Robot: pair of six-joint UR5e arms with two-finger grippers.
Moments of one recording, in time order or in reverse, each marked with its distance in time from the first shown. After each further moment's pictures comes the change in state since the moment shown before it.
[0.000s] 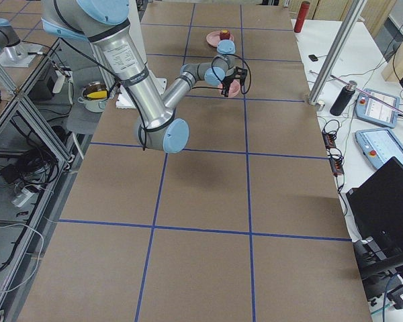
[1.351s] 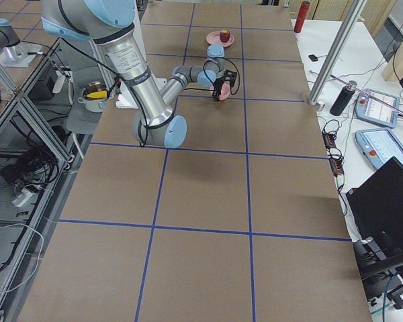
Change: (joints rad) left arm 0.000 0.000 0.001 0.000 0.000 0.000; right arm -0.087 0.011 -0.057 0.084 -0.091 0.051
